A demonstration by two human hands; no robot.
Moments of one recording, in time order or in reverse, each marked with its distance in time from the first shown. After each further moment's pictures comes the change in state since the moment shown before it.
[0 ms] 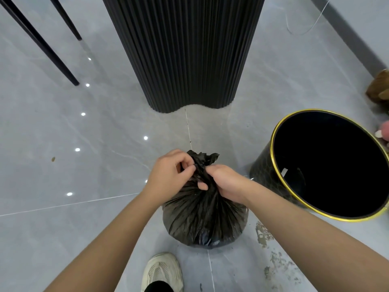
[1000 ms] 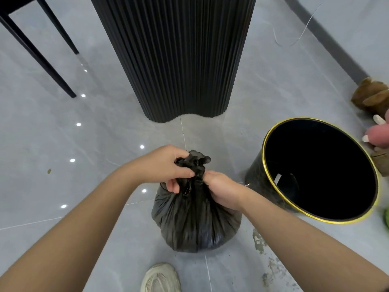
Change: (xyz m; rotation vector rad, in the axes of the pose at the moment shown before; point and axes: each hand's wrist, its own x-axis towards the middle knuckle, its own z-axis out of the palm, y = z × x) left_hand 0.039 0.053 -0.053 -0.053 -0.662 -0.255; right_hand -0.011 -0.007 0.008 0.077 -0.005 -0.102
